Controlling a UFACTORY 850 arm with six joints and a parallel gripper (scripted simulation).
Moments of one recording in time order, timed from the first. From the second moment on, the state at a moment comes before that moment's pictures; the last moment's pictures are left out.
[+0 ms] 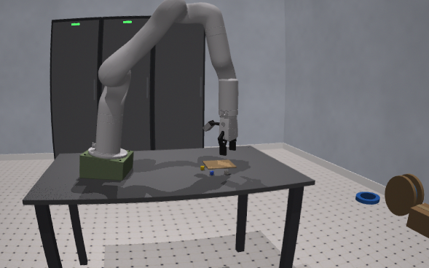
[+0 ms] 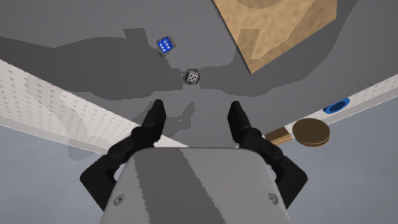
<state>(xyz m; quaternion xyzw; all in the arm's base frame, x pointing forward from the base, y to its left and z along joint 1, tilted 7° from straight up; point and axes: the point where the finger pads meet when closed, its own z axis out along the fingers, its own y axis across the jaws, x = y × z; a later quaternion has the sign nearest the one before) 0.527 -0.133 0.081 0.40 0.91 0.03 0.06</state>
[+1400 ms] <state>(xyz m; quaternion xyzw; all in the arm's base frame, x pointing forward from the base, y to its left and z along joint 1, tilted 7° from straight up) 0.529 -0.132 0.073 0.85 0.51 0.06 0.04</state>
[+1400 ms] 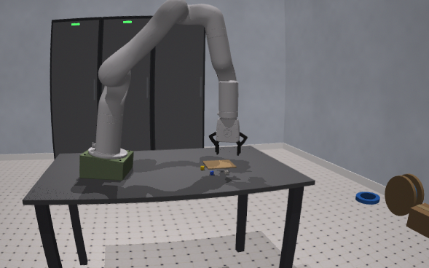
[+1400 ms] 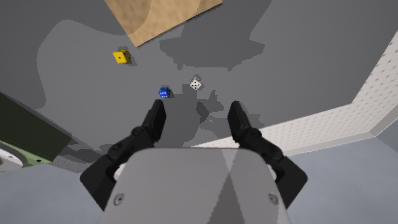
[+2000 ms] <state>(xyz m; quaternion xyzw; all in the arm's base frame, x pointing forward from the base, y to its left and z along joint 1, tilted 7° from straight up) 0.530 -0.132 0.070 0.95 0.30 0.06 0.02</state>
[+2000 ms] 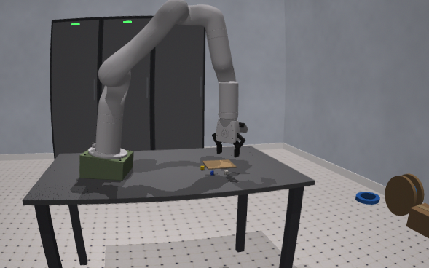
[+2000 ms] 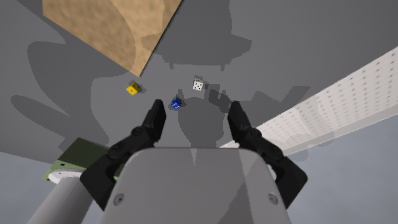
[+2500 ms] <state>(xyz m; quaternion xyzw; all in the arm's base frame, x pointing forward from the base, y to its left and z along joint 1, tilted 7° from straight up) 0.530 -0.132 0.068 0.98 0.21 0.06 0.02</state>
